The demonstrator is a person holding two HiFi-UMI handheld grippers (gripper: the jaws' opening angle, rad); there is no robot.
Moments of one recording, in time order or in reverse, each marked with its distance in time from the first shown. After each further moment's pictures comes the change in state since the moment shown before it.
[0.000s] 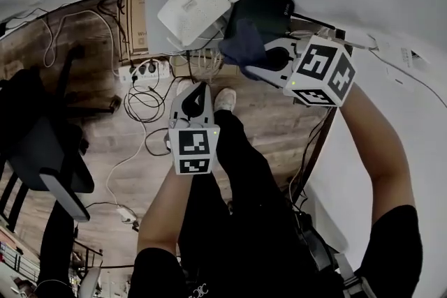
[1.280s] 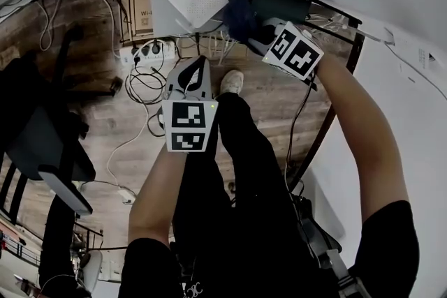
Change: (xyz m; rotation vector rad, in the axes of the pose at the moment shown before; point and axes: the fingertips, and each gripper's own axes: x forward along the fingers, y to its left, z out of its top) left arm 0.031 0.042 -0.012 -0.002 0.079 -0.030; right arm 0.115 -0.083 -0.080 -0.106 0.207 -0.182
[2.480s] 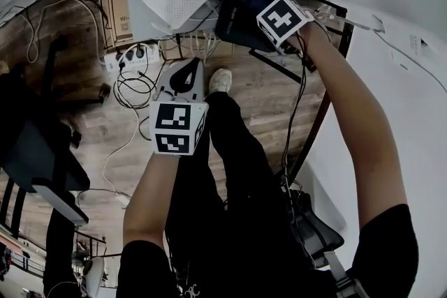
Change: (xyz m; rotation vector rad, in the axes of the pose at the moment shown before) left arm 0.012 -0.031 0.000 -0.068 -0.006 -0.121; right arm -0.042 -0.072 -0.114 0.457 0.521 -0.275
